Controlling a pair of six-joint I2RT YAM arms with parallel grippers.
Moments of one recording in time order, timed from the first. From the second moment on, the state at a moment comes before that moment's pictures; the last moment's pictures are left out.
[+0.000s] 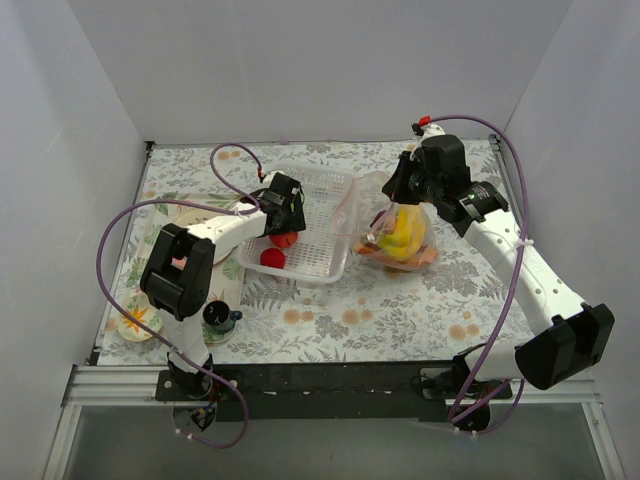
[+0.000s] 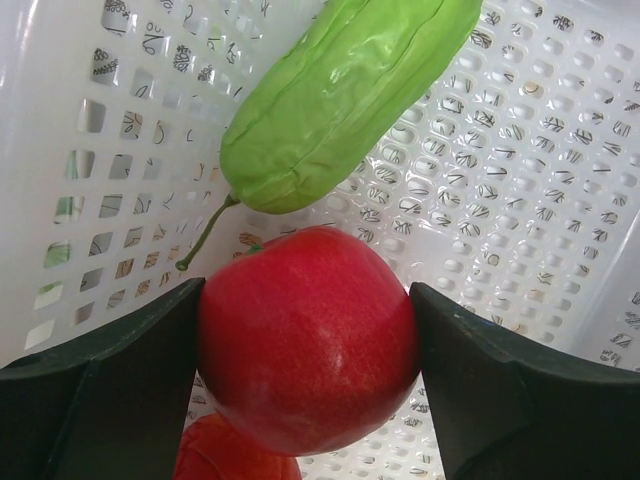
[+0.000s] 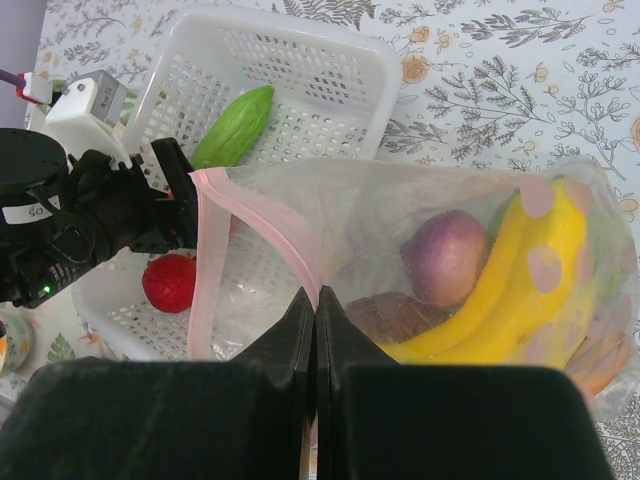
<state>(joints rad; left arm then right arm) -0.51 1.85 1.27 -0.39 -0.32 -0.58 0.45 1.34 1.37 -0.57 -0.05 0.44</state>
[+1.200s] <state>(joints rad) -0.55 1.61 1.31 -0.43 -0.21 -0.55 0.45 1.34 1.37 -0.57 -0.07 0.44</state>
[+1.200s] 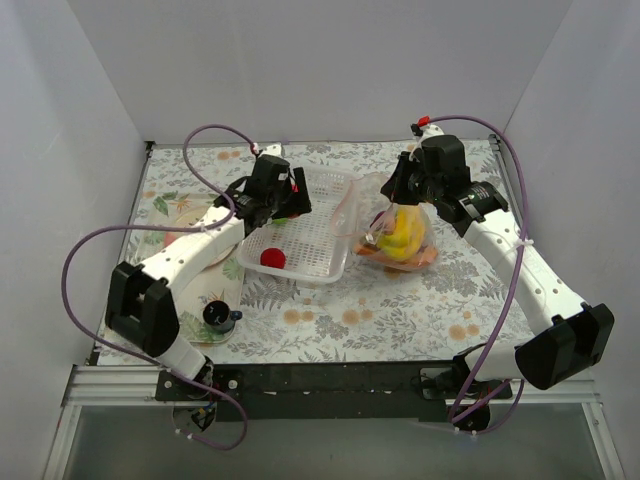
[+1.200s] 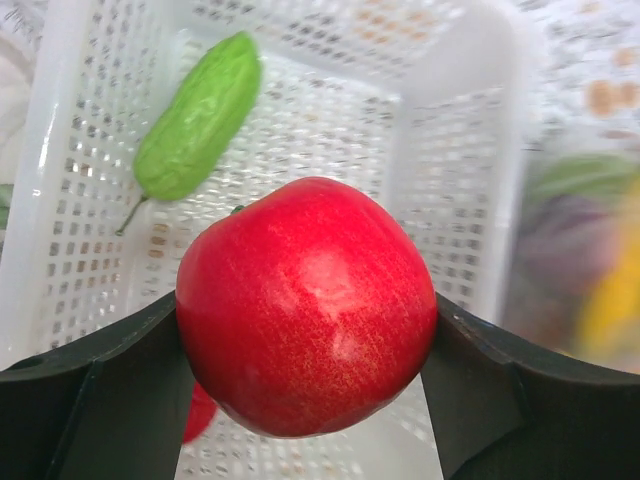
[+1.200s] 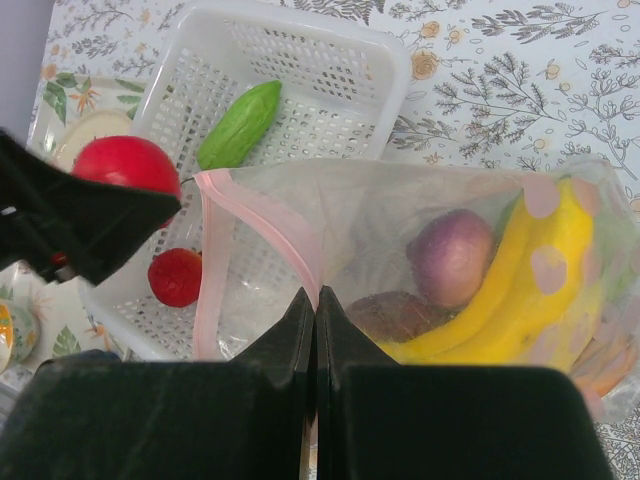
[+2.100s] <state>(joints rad) -0.82 1.72 1.51 -0.32 -0.05 -0.78 0.48 1.36 1.40 -0.60 -0.04 0.47</state>
